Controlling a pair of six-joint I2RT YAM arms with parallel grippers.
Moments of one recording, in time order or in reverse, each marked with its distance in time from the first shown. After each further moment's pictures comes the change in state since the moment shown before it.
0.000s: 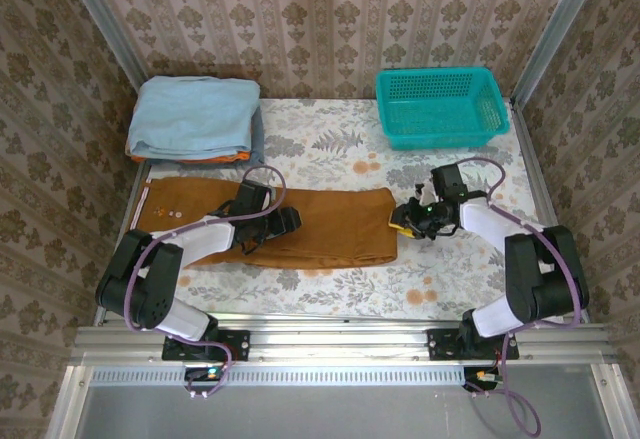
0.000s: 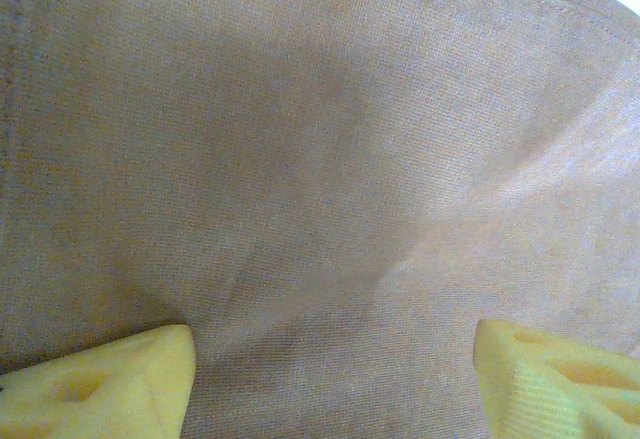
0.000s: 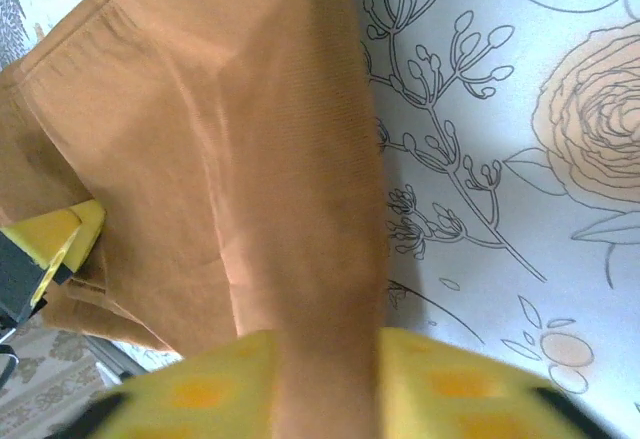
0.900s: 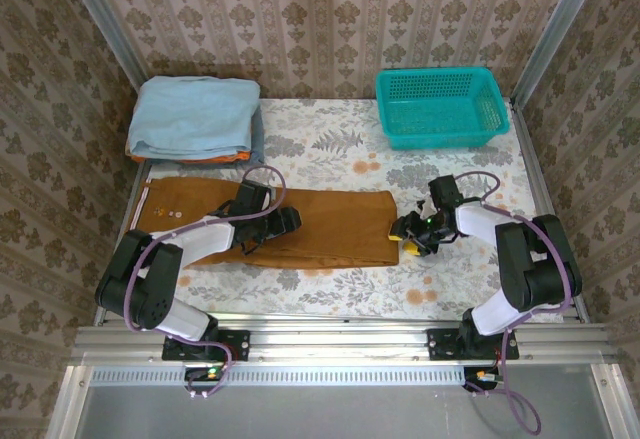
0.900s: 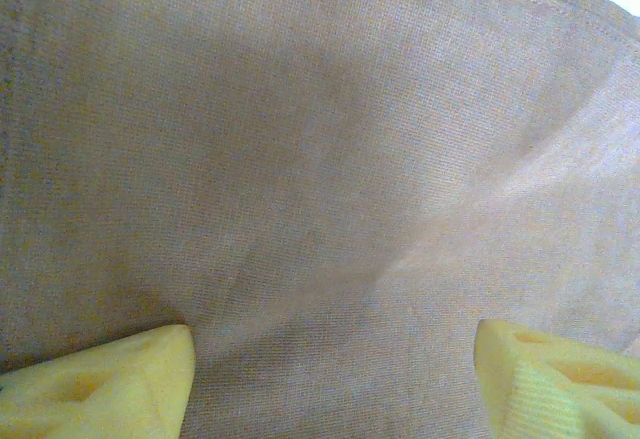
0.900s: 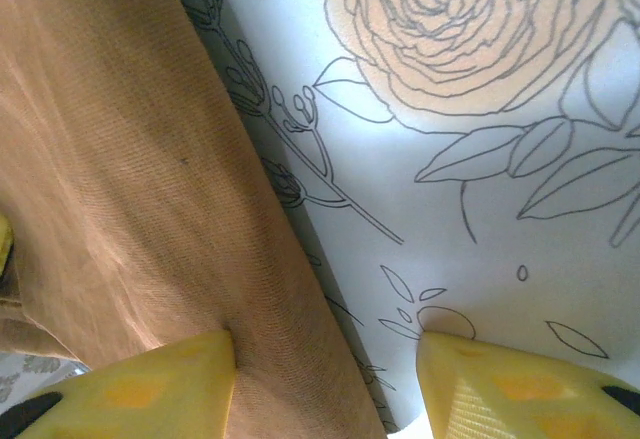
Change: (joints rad) left arm 0.000 -0.002 -0.001 0.001 0.001 0.000; right arm 0.012 0.093 -0.064 0.018 0.001 0.045
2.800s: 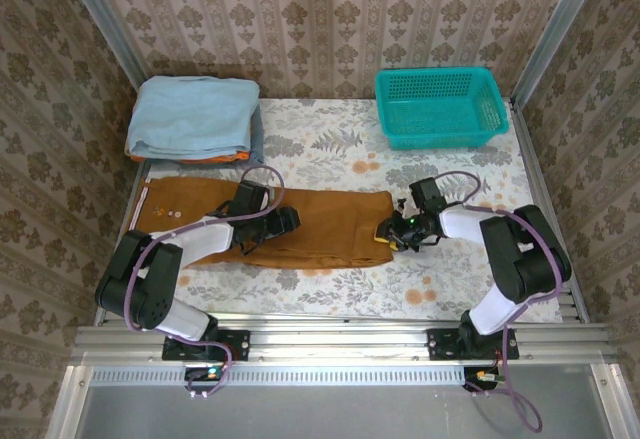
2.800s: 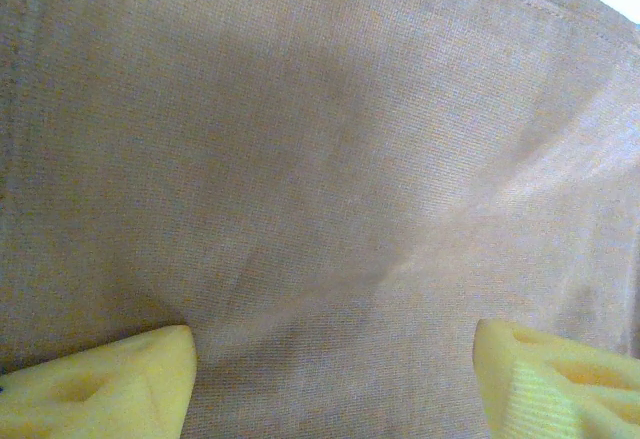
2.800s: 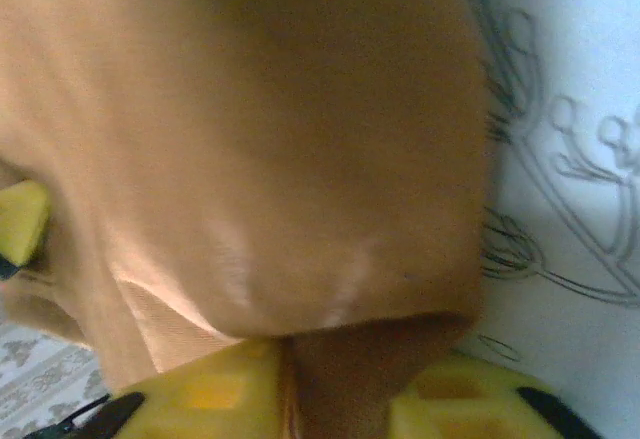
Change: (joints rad) left arm 0.011 -0.002 -0.010 0.014 0.011 0.000; right arm 0.128 0.068 -0.024 0.272 -0.075 0.103
